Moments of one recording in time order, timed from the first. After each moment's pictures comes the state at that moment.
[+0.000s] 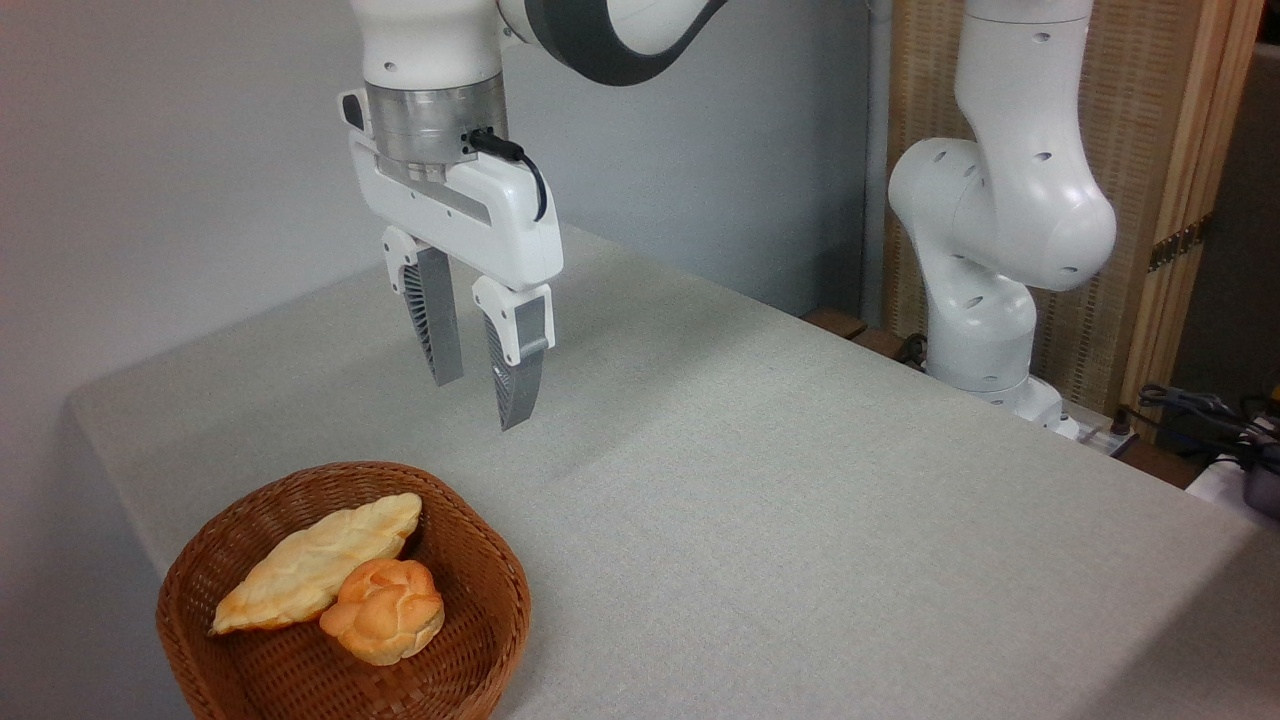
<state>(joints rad) -0.20 -0.07 0.06 -1.85 -0.04 1.88 0.58</state>
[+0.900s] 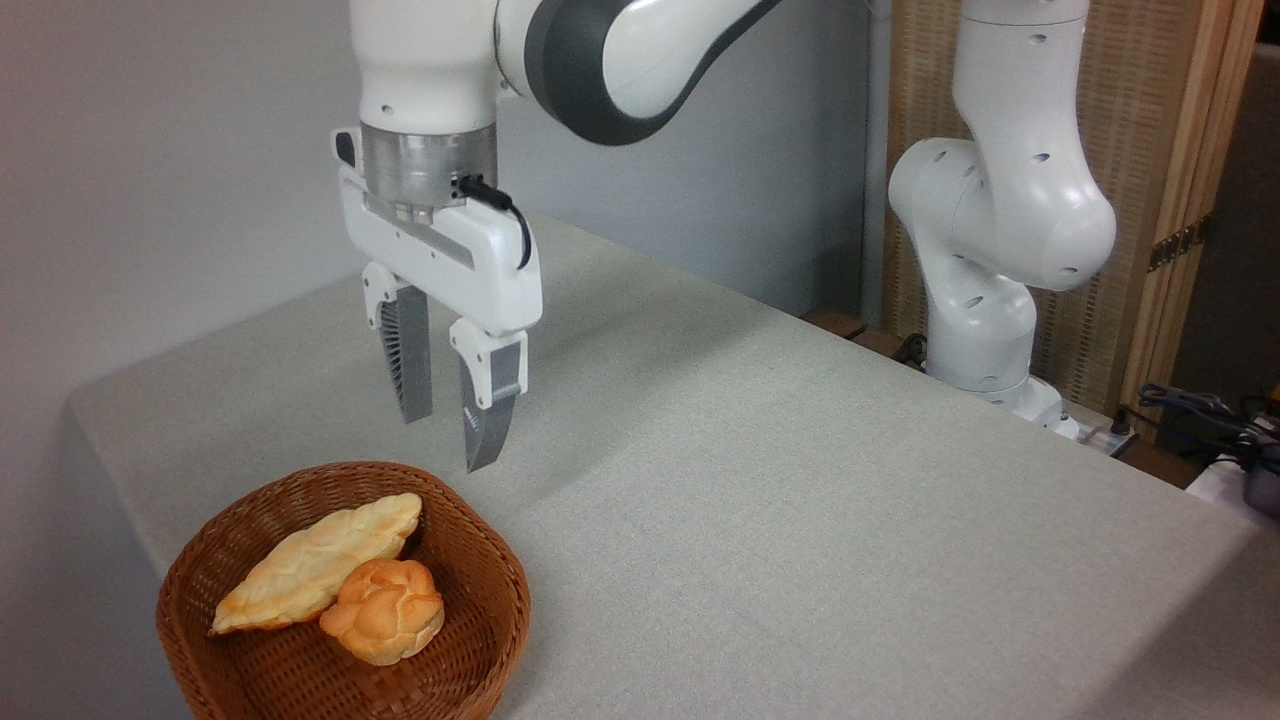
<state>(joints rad) -0.20 -0.03 0.06 -1.92 -0.04 2.08 0.58</state>
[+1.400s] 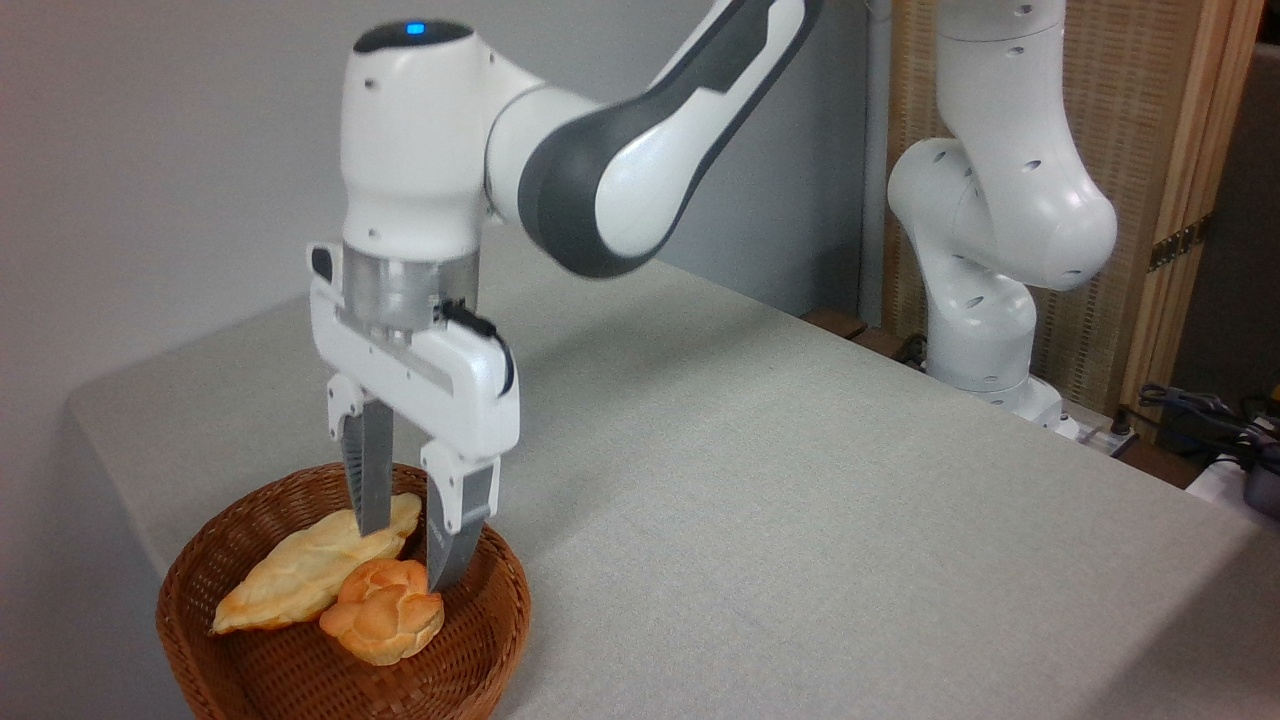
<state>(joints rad) -0.18 0.13 0.09 -1.92 -0.04 2.34 0.58</state>
